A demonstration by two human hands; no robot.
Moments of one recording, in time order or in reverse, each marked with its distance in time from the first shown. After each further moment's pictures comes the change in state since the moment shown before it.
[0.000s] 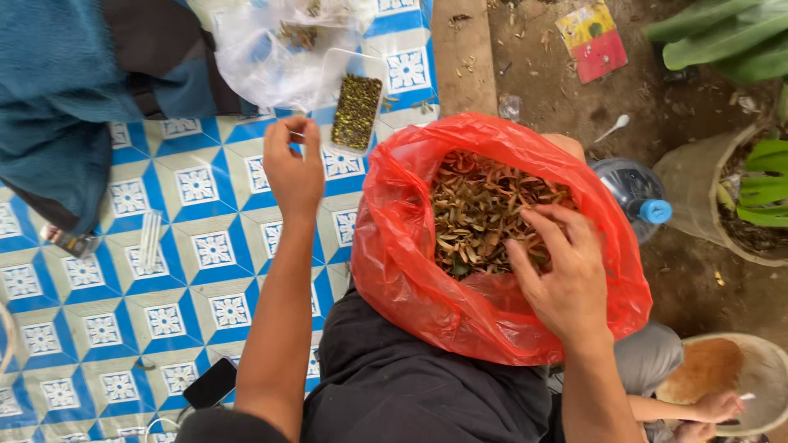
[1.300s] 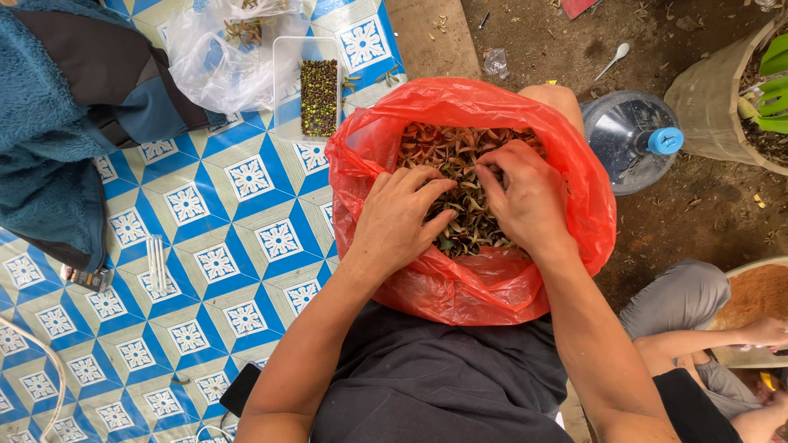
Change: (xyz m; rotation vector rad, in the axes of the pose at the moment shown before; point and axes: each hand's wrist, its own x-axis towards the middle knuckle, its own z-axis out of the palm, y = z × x) left_hand -0.089 0.146 0.020 0.157 -0.876 0.524; right_hand 0.022 0.044 0.052 0.204 -0.006 0.158
